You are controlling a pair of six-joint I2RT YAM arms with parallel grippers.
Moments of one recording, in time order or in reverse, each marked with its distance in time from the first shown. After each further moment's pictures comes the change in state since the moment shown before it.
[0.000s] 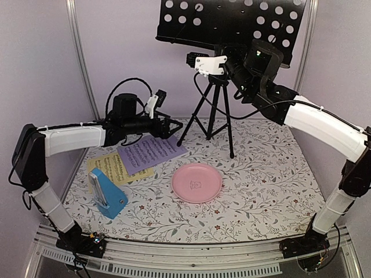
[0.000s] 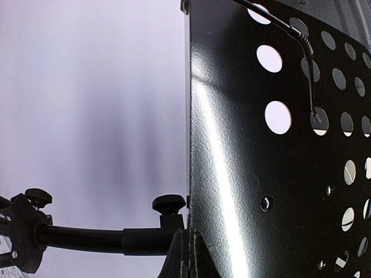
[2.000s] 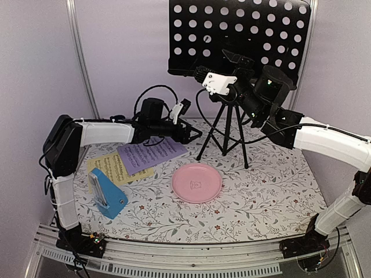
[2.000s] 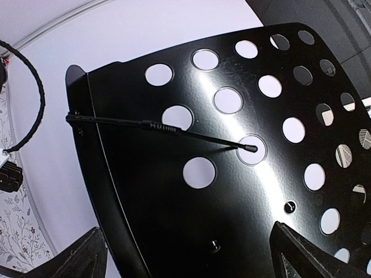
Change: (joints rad) left arm -0.079 0.359 0.278 -0.025 0.057 0.029; right arm 0.018 -0.182 -0.405 0.197 -0.112 0.355
